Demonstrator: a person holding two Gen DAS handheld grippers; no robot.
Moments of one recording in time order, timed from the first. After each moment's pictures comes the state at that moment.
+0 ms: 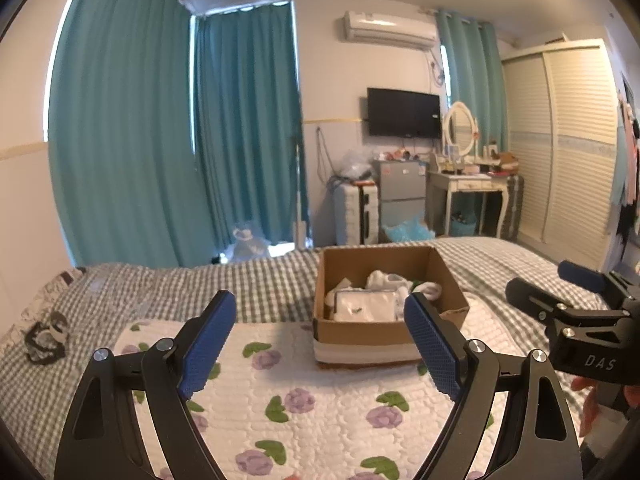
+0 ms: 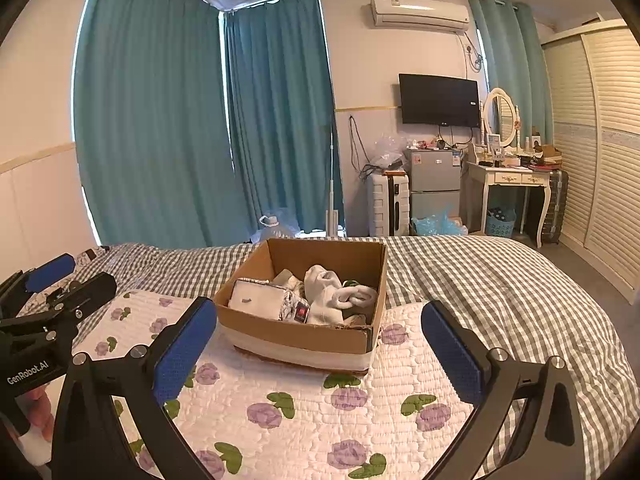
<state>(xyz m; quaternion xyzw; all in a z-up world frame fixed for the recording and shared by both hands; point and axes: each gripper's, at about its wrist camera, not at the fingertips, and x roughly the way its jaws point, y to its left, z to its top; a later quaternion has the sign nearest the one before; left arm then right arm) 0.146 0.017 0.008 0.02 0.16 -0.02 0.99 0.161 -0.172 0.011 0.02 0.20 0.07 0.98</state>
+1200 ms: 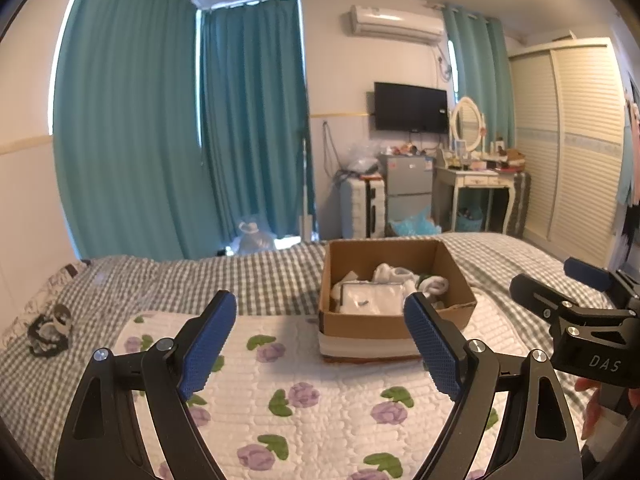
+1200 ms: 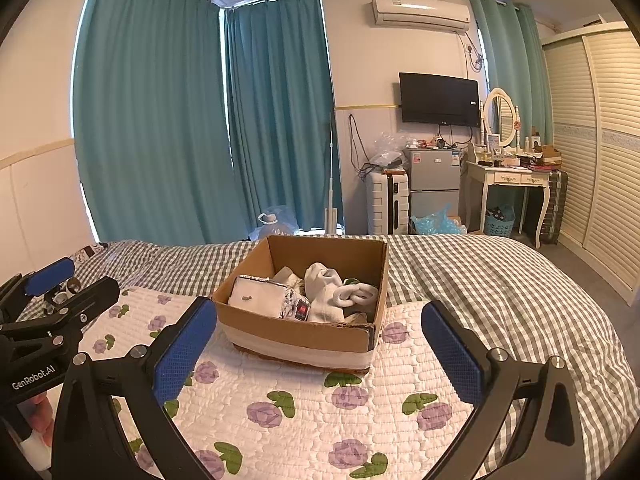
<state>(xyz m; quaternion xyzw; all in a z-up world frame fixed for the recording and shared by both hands) 0.146 0.017 0.004 0.02 0.17 -0.01 0.99 0.159 -0.167 0.013 0.01 0.20 0.07 0.98</state>
